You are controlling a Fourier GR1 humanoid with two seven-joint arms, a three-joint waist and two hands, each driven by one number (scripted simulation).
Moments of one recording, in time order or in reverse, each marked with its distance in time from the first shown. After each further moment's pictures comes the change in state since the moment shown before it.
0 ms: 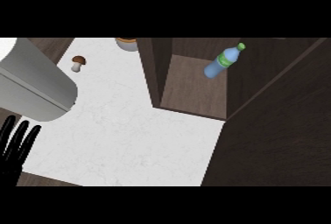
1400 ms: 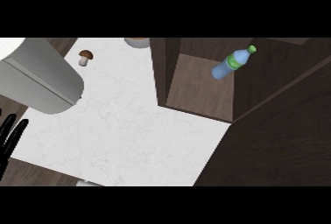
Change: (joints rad) left arm -0.027 0.062 0.064 0.035 0.047 -0.072 0.027; right arm -0.287 -0.091 -0.048 0.007 -0.025 0.125 0.078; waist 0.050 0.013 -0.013
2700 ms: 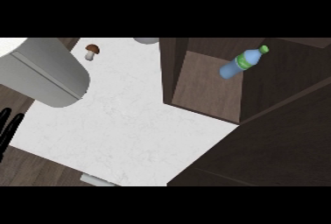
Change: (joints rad) left arm -0.040 0.022 0.024 0.030 0.022 -0.051 0.011; right arm -0.202 0.112 -0.065 0.131 -0.079 -0.049 0.189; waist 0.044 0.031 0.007
